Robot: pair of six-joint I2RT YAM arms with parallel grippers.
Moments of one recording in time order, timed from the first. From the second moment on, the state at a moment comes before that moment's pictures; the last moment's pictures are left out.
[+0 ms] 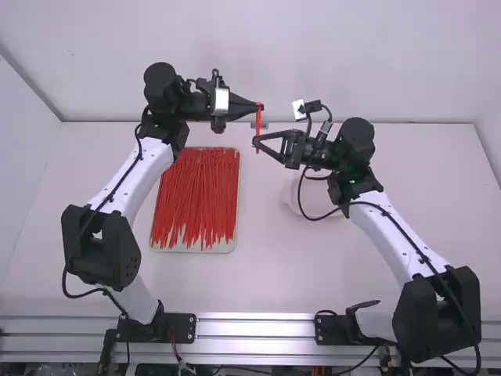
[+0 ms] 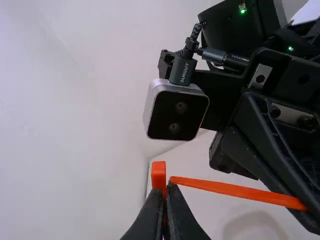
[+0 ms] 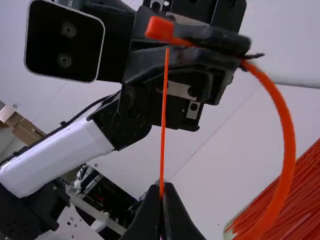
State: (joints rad) left arm -0.16 1.75 1.53 0.45 1.38 0.36; right arm 0.29 1.43 1.03 0.52 -1.10 0.88
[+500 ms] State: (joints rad) left arm -0.16 1.75 1.53 0.45 1.38 0.36; right arm 0.29 1.43 1.03 0.54 -1.10 0.87
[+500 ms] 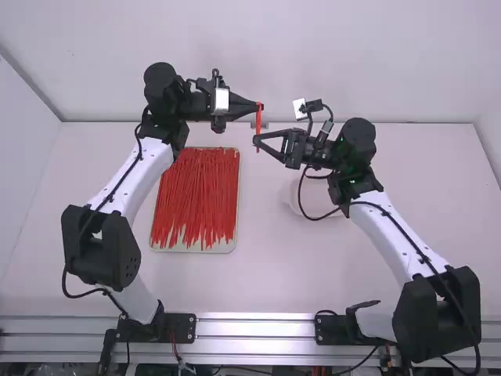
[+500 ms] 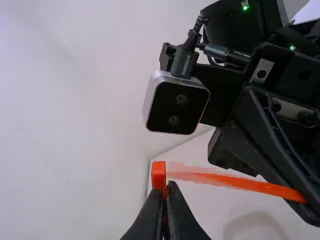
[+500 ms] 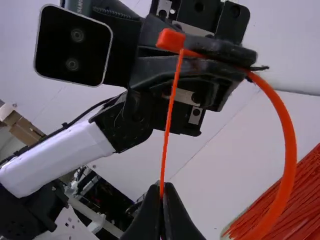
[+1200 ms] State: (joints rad) left arm -0.16 1.75 1.53 0.45 1.36 0.36; right arm 0.29 1.43 1.03 0.54 -1.10 0.87
